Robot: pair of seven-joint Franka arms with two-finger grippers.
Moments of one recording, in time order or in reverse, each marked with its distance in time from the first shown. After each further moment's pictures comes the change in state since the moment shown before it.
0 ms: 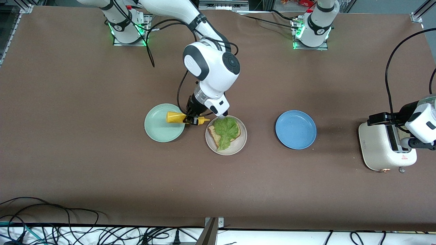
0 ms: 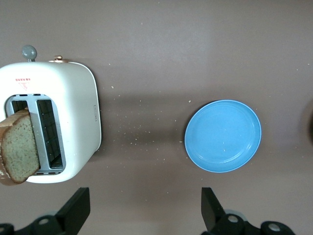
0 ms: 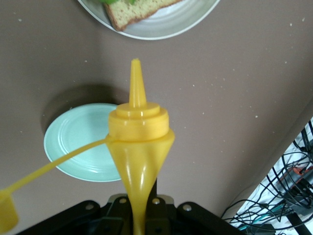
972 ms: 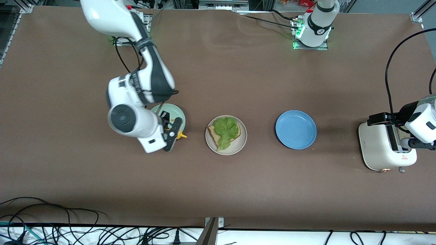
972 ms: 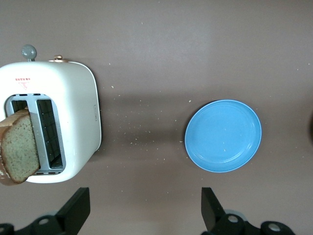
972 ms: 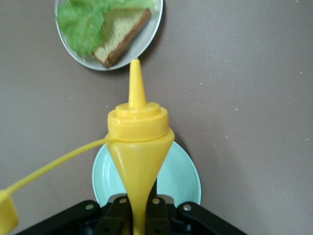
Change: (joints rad) left arm 0.000 0.001 0.000 0.000 0.000 0.000 0.000; right arm -0.401 -0.027 -0.029 -0.010 0.814 -0.038 -0.136
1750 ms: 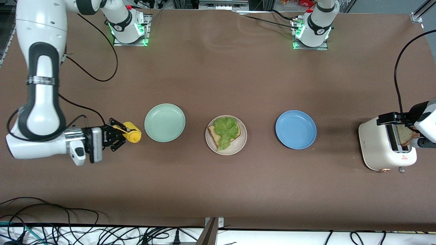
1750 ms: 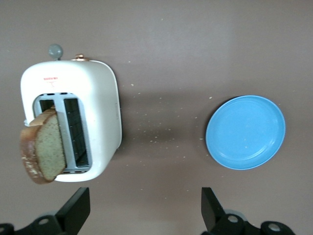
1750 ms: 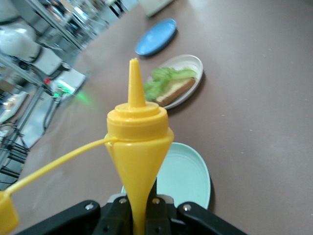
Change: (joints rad) left arm 0.061 0.008 0.005 -0.001 0.039 0.001 0.095; right arm -0.419 0.015 0.004 -0.159 0.575 -0.308 -0.669
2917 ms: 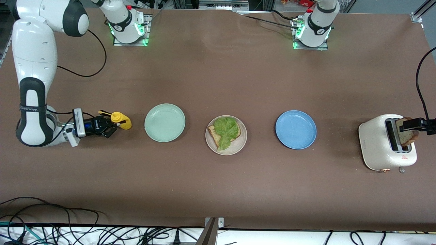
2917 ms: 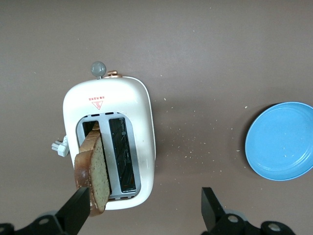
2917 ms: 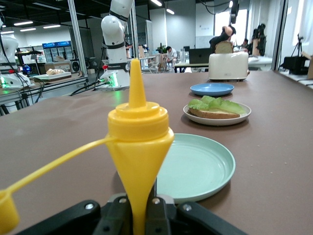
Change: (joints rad) left arm 0.119 0.053 0.001 -0.003 0.000 0.118 0.173; right arm -0.176 0.208 0.009 -0.130 0.140 -0.179 -0.962
